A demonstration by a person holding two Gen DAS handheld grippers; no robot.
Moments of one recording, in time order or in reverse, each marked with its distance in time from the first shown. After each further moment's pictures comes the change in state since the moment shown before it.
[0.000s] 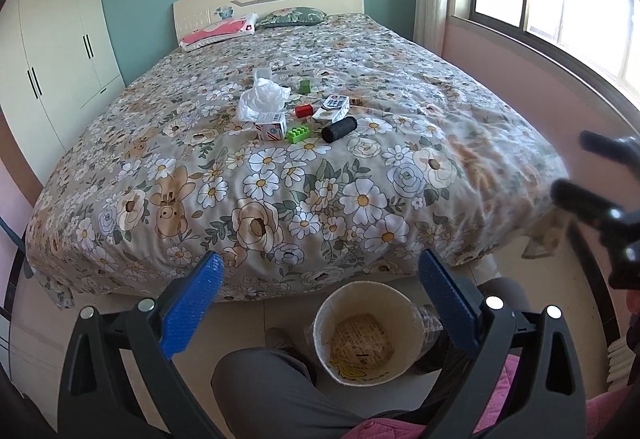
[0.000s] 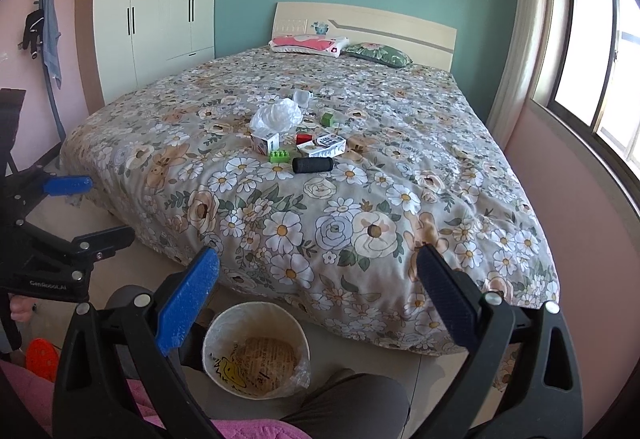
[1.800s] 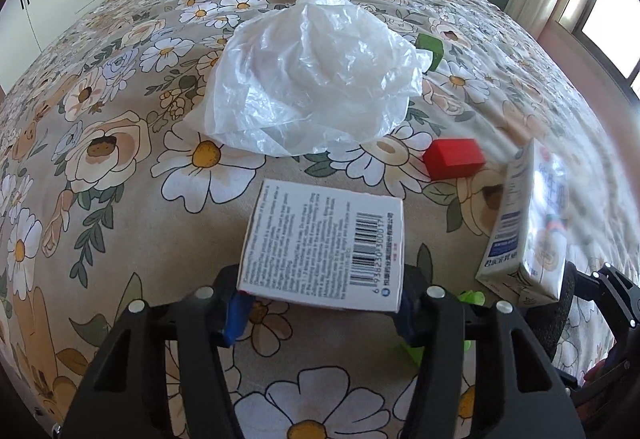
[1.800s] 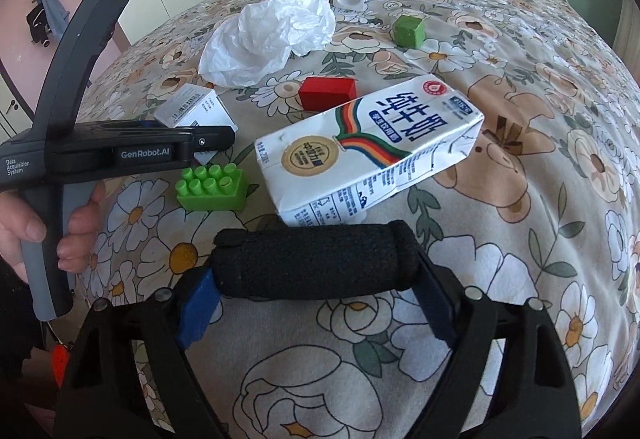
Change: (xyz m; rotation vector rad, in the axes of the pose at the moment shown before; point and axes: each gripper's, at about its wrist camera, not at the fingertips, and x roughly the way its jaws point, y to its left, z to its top) left arm 0.406 0.112 0.171 -0.263 0.227 0.003; right arm 0.456 -0.025 0.095 -0.013 0.325 0.355
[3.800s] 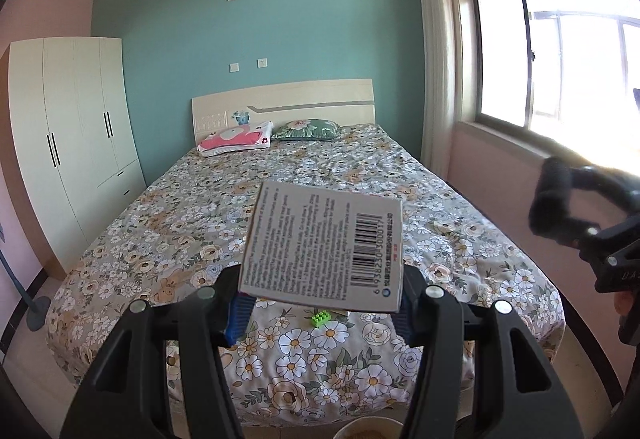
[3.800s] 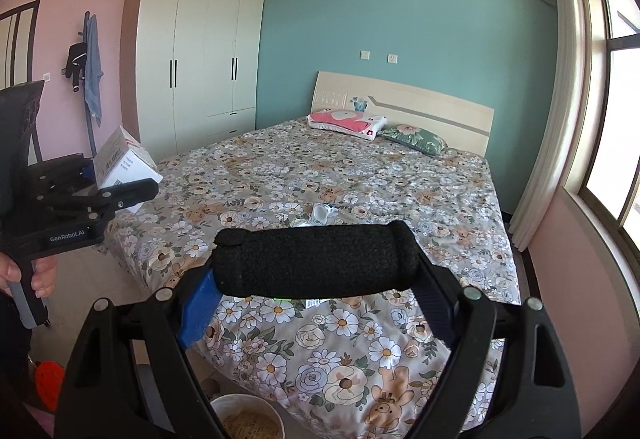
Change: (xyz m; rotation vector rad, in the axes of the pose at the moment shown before) left arm -0.501 -0.089 -0.120 0.264 -0.608 -0.017; right arm -0.514 0.156 -0.046 -0.162 -0.523 -0.241
